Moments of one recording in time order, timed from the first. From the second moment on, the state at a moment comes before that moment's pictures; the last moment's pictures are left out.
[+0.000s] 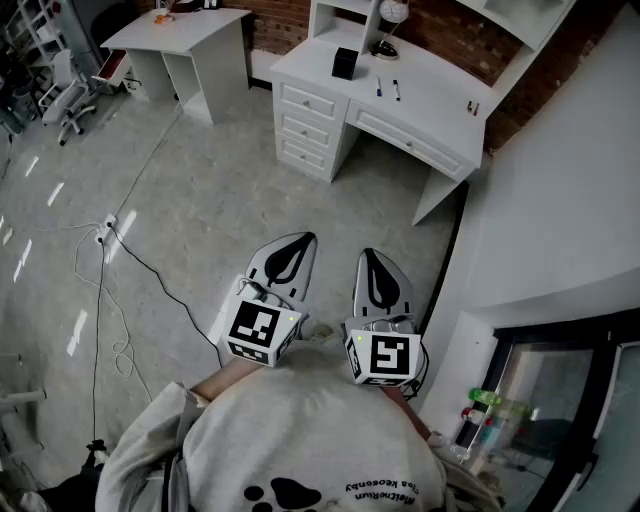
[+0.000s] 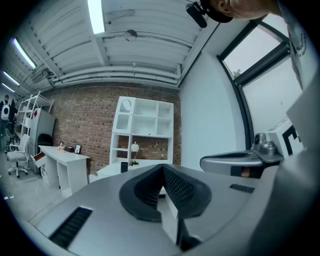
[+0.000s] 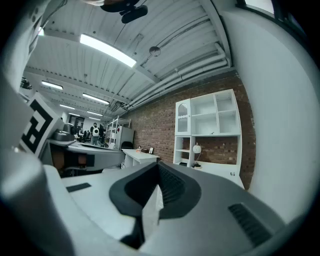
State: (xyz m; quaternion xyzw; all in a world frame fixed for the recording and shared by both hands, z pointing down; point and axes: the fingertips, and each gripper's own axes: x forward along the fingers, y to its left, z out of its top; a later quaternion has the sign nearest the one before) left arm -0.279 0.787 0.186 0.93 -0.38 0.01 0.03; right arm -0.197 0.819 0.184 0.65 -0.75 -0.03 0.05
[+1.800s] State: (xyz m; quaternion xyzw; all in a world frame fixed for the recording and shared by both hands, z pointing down) left arm -0.226 0.539 0.200 0.91 -0.41 0.01 0.06; right arm -0.140 0.560 0.193 0.61 -0.79 -0.01 0.05
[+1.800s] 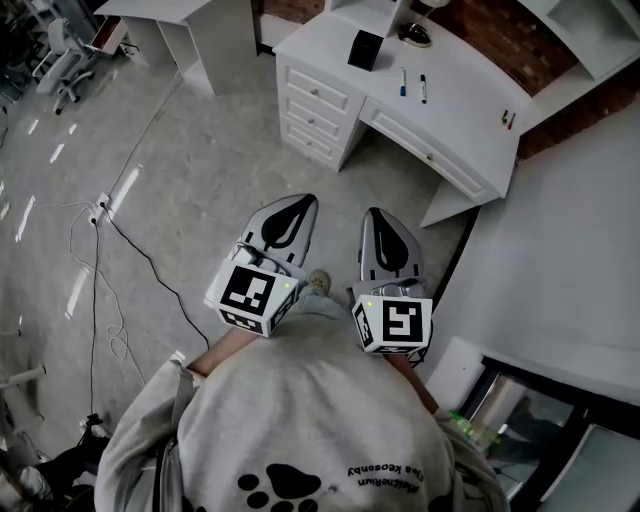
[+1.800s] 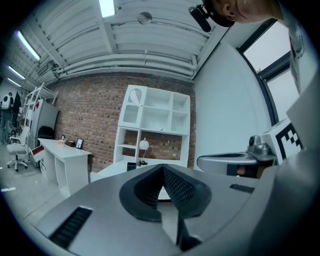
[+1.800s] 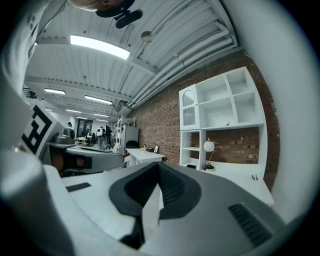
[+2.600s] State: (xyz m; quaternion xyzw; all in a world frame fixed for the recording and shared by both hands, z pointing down) left arm -0.163 0.454 0.205 0.90 -0.43 0.02 0.07; right arm -0.074 0.473 0.202 0.57 -0.82 0.01 0.03
